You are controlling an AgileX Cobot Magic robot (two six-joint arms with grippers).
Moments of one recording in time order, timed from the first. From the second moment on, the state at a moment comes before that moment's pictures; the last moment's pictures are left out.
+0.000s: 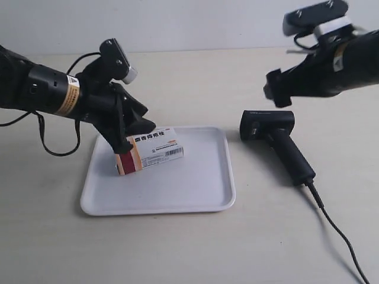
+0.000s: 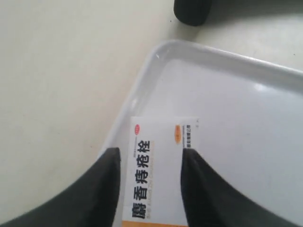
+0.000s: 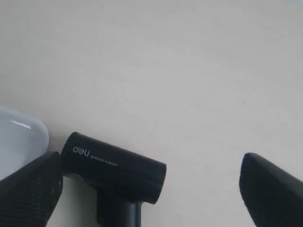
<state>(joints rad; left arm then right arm) -0.38 1.81 -0.95 1.74 -0.50 -1.09 0.45 1.53 -0.85 -0.37 0.23 0.31</state>
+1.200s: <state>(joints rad) -0.33 0.35 -0.20 1.34 -0.12 -1.28 0.45 0.74 -0.32 -0.33 -0.20 0.32</state>
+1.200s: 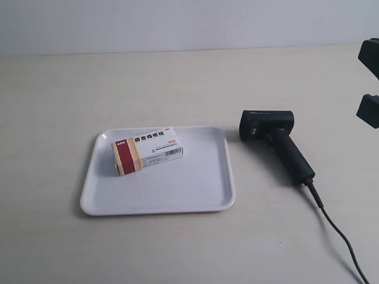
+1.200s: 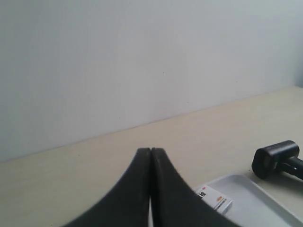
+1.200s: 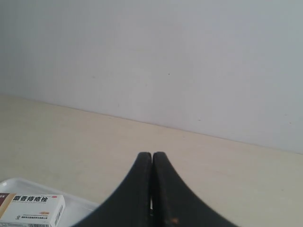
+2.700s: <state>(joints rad) -0.09 0.01 0.00 0.47 0.15 -0.47 0.45 0.74 -0.32 -0.33 -0.20 0.32</state>
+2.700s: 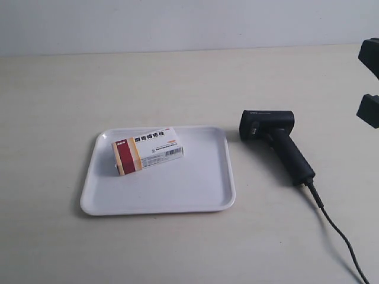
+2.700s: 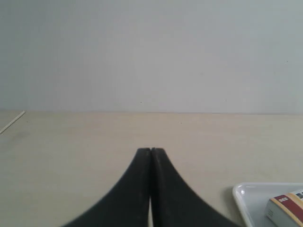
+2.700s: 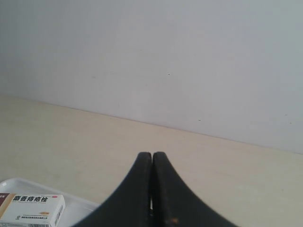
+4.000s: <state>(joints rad) 0.01 0.01 0.00 0.07 0.24 0.00 0.45 0.74 -0.32 -0.33 -0.20 0.32</state>
